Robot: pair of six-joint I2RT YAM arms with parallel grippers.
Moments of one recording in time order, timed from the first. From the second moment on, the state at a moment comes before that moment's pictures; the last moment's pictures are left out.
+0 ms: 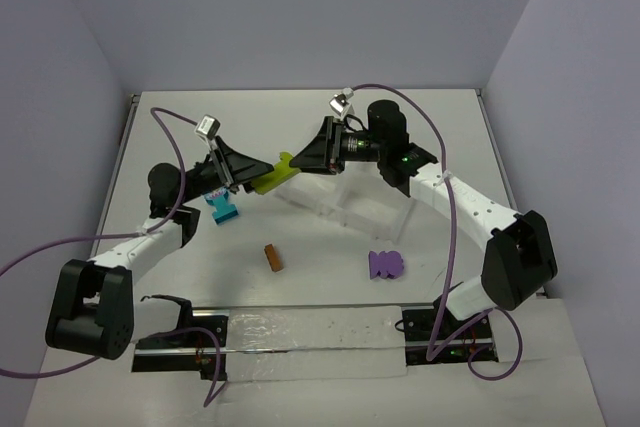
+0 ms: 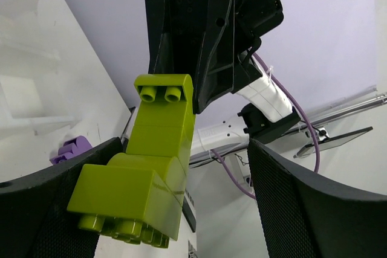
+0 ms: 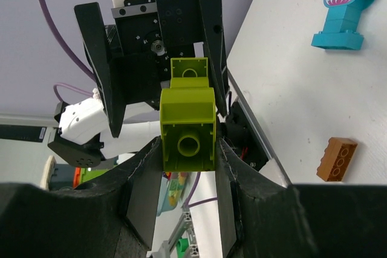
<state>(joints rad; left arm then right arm) -0.23 1.23 0.54 1.06 0.95 -1.50 0.54 1.46 1.13 0.11 -0.82 1.03</state>
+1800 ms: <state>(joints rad) -0.31 1.26 0.54 1.03 0.83 -1.52 0.47 1.43 1.00 0.29 -0.82 1.12</state>
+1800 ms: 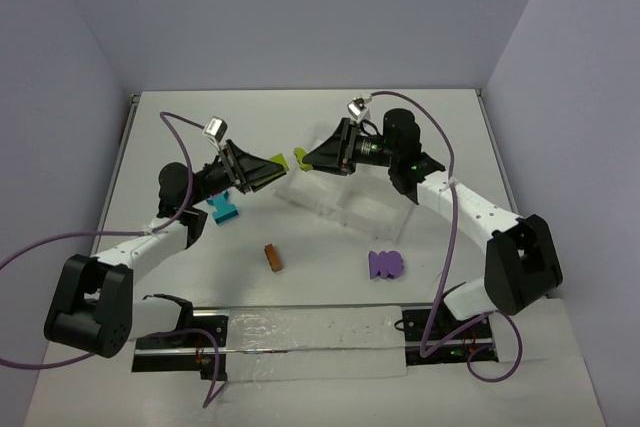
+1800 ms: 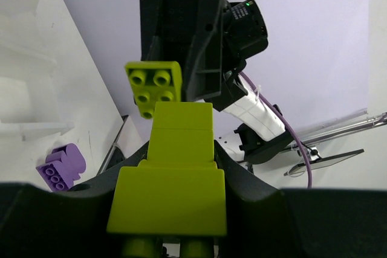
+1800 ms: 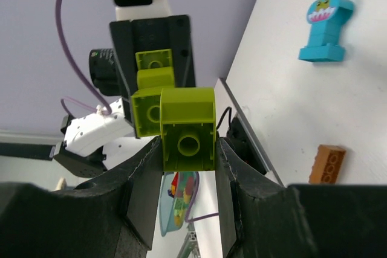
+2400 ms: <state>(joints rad) -0.27 1.12 0.61 0.61 0.82 -1.26 0.38 1.44 1.26 -0.36 -0.29 0.71</state>
